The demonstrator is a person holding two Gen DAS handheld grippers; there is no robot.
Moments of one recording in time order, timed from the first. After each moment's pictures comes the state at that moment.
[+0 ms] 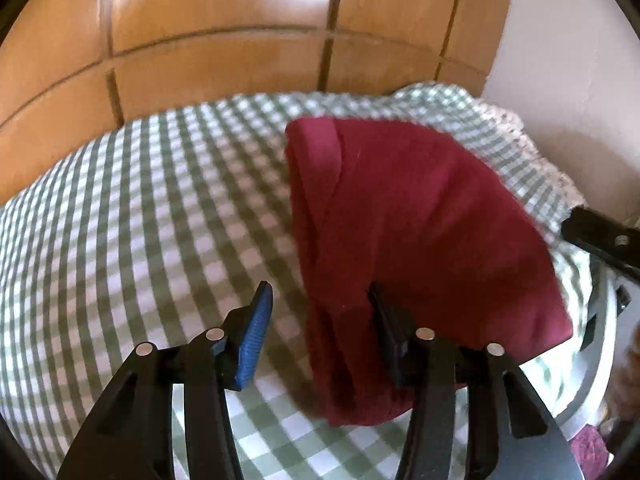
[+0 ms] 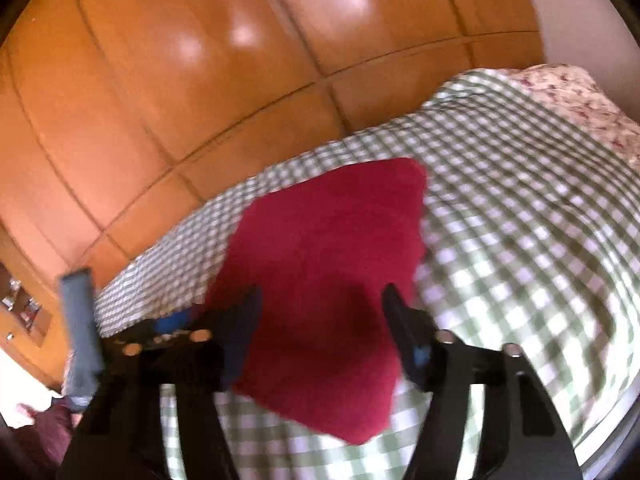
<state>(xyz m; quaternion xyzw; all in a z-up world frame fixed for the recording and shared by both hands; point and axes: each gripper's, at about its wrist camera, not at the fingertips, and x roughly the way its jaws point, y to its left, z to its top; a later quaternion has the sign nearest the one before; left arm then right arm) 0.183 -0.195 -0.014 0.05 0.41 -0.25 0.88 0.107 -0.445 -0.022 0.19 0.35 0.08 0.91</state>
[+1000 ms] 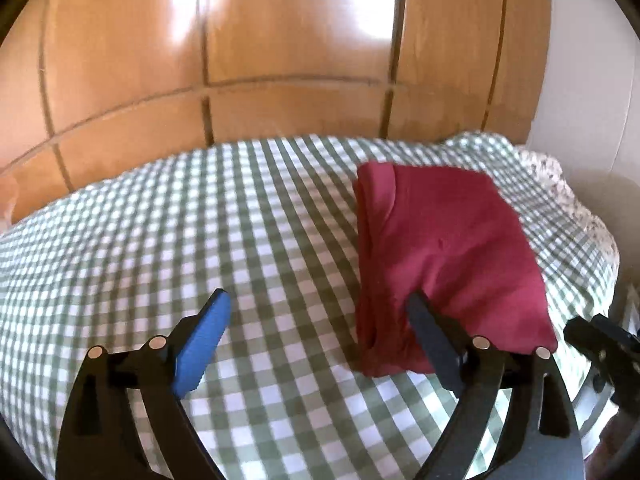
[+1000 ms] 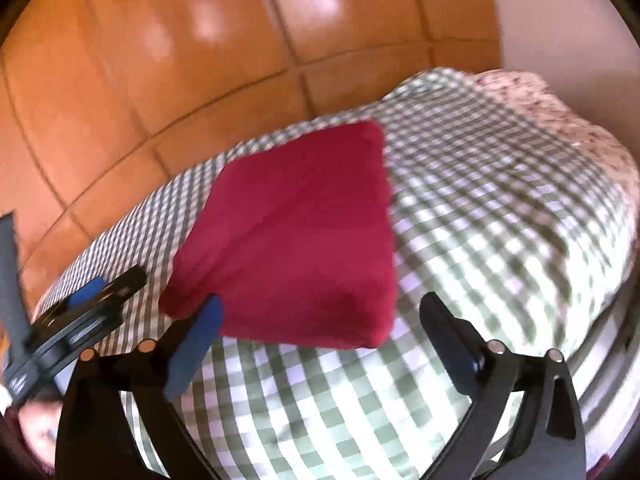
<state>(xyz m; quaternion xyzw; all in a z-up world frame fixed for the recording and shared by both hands) 0.116 -0.145 0.039 0.02 0.33 -0.14 0.93 0.056 -0.417 -0.026 0.17 0.33 -0.07 0.93</state>
